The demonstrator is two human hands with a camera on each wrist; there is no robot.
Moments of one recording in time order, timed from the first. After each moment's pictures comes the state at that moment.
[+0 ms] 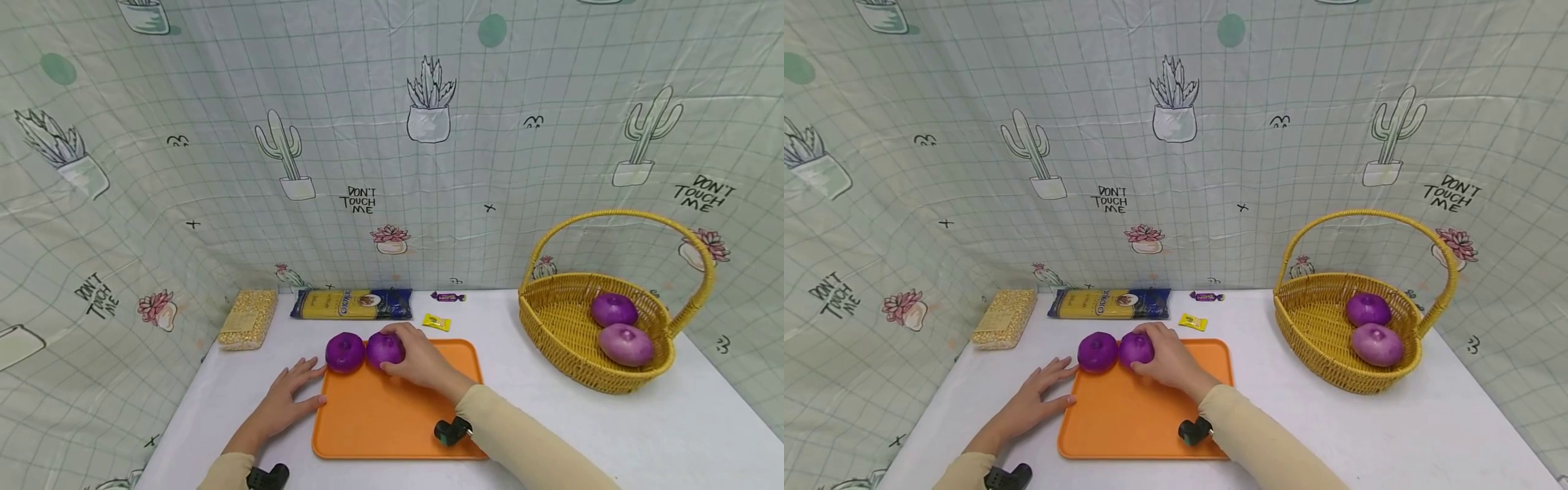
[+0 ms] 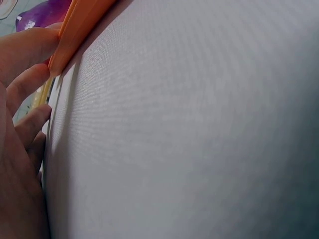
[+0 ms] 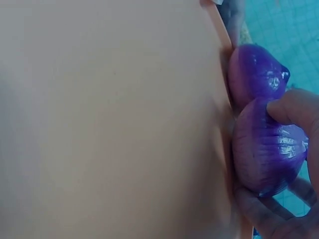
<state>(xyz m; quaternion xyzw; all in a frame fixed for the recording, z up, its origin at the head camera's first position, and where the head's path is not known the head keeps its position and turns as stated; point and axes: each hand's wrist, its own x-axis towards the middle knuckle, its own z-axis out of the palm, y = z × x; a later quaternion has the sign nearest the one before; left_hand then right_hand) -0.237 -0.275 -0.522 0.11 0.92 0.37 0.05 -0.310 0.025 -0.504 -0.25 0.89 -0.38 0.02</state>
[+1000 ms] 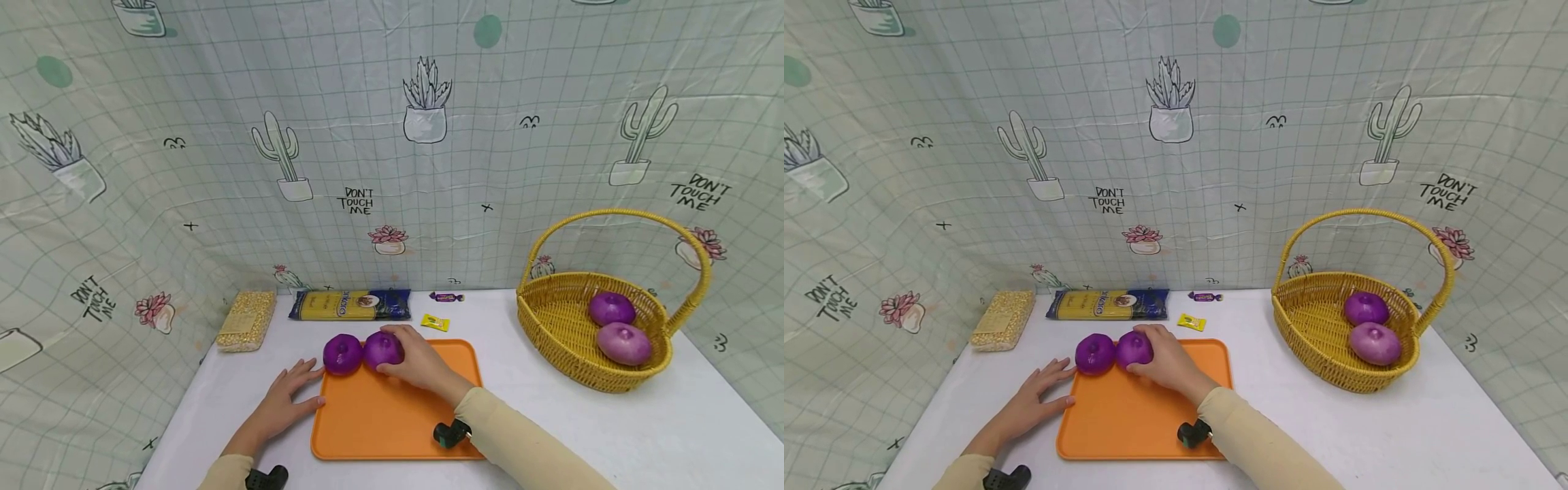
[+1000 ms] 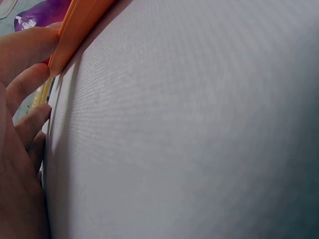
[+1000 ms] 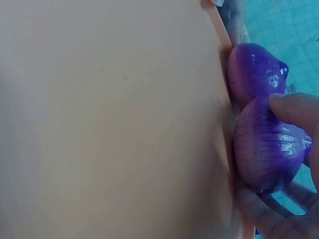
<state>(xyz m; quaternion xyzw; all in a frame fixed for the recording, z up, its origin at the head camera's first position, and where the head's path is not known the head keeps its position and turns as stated) -0.237 -0.275 -0.521 0.12 0.92 0.37 0.05 -0.307 0.025 -0.504 -0.24 0.89 -0.39 0.02</state>
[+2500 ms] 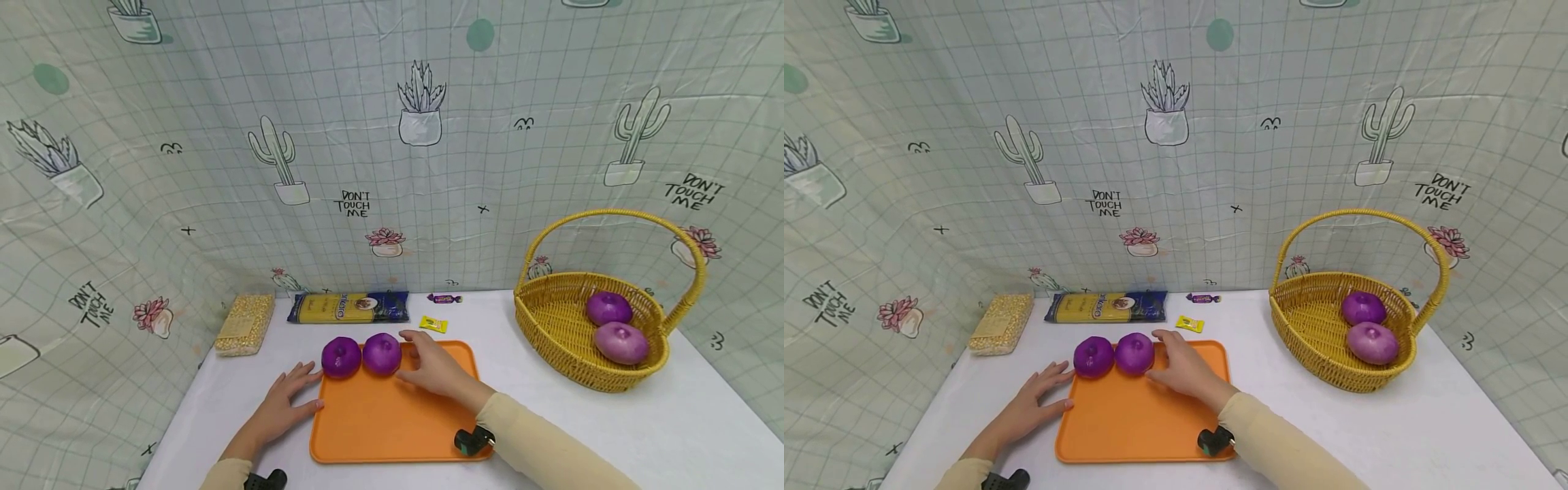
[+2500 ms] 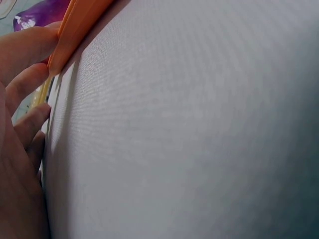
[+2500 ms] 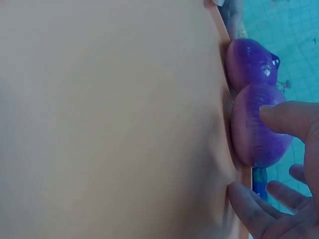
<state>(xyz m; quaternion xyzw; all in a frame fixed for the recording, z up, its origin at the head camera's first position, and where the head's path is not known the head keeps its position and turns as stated) -0.235 -0.273 -0.519 0.11 0.92 0.36 0.05 -0.298 0.058 -0.504 -0.23 0.88 -0.40 0.04</state>
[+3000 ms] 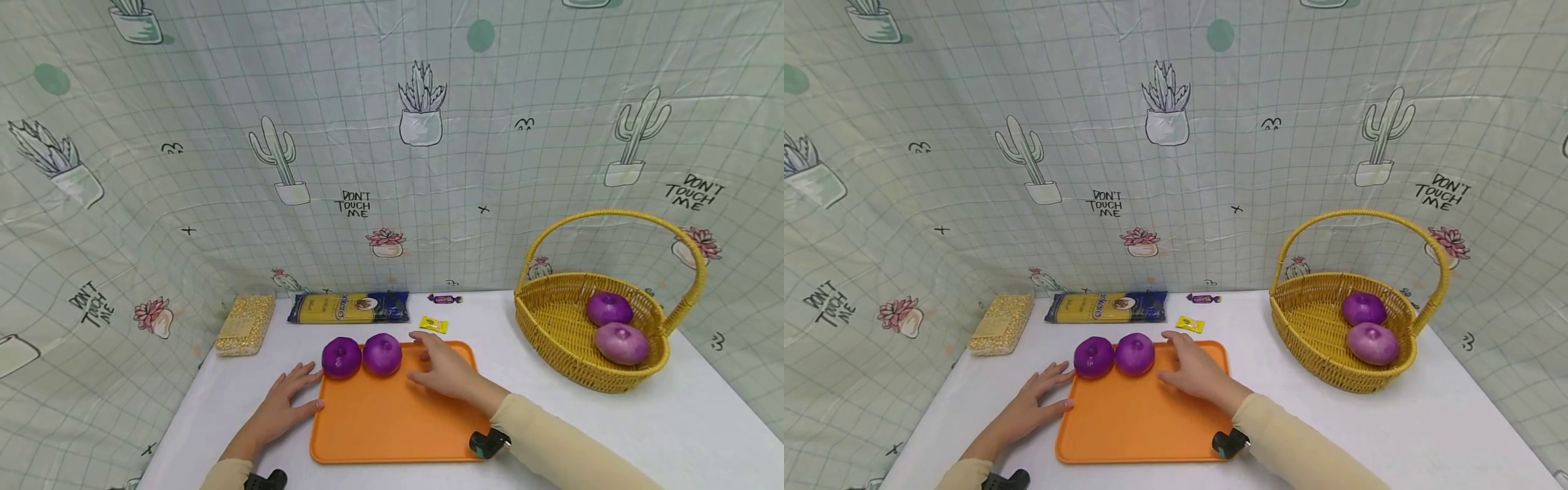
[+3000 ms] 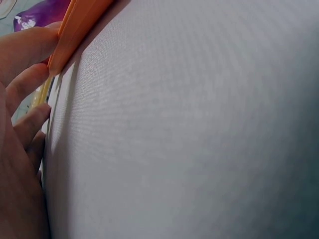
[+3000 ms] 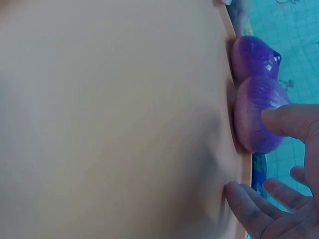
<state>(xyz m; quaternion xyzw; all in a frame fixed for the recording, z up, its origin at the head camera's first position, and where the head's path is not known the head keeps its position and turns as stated) -0.234 -0.272 -0.517 0.10 0.92 0.37 0.05 -0.292 0.075 -0.500 -0.23 0.89 -0.38 0.04</state>
